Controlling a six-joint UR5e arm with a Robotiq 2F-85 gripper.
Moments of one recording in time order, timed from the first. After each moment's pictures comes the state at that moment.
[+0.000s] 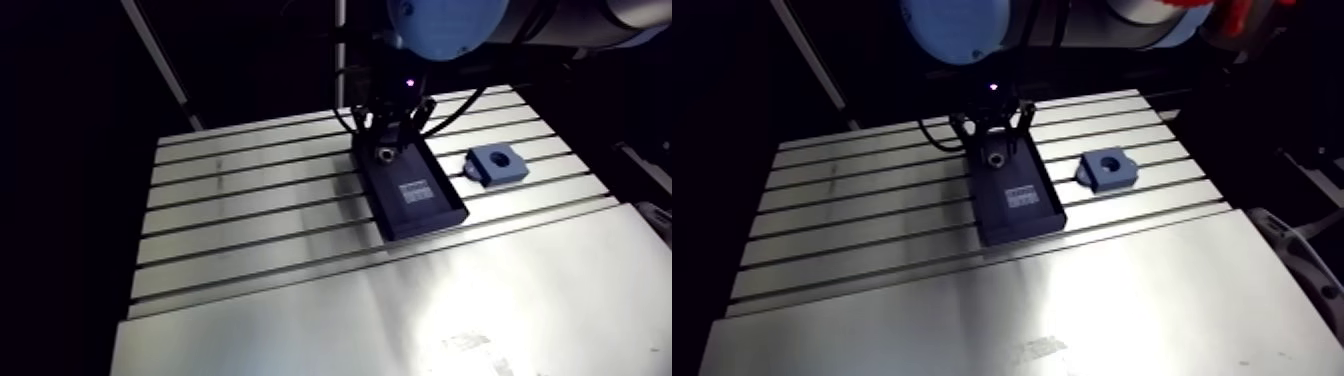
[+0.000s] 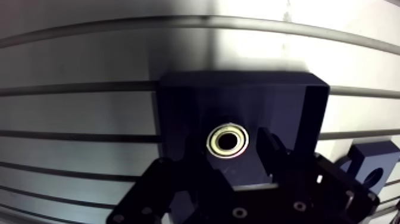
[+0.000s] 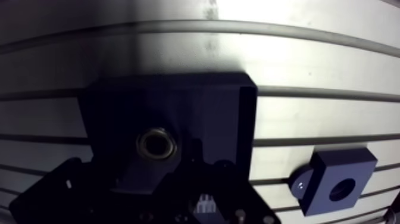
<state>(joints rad) -0.25 -1.07 1.77 -2.17 -1.61 -1.84</state>
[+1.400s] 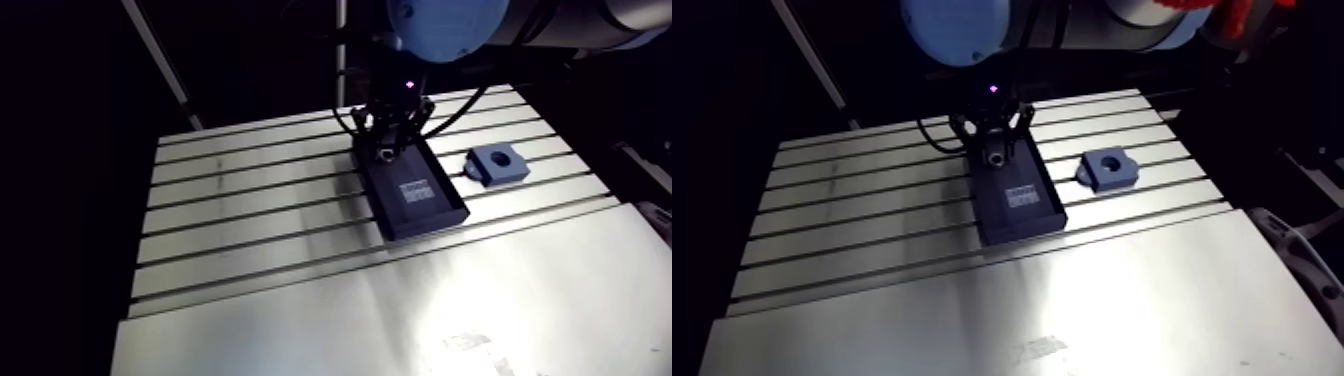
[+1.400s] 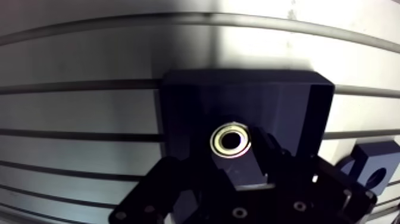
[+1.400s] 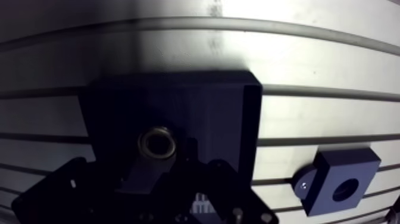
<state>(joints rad) -0.25 -1.07 1.78 -2.17 -1.61 -1.84</state>
